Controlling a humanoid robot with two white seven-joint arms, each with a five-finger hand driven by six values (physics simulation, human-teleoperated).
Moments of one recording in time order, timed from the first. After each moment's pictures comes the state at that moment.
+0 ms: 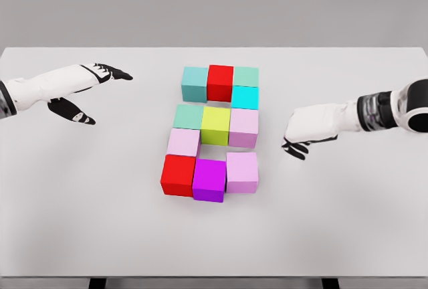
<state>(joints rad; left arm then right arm) -0.60 0.82 -0.55 -1.30 -0.15 -0.61 -0.50 -0.99 -0.88 1.18 -1.53 0.28 -0.58 0.61</state>
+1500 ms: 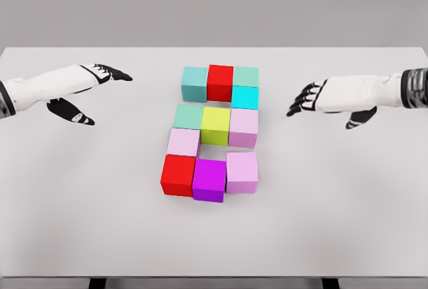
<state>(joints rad) -0.60 0.82 -0.55 -1.31 -0.15 -0.61 -0.51 -0.97 -0.97 1.02 -1.49 0.27 -0.61 0.61</state>
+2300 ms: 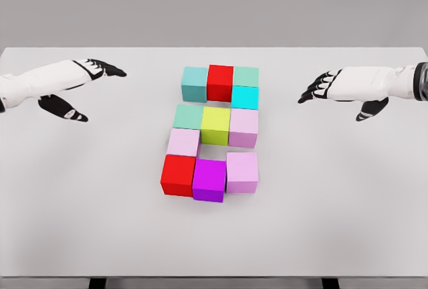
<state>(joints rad) -0.60 0.87 -0.54 -1.35 -0.13 -0.61 -0.51 -0.95 -0.96 0.96 -1.41 0.28 -0.61 0.61</state>
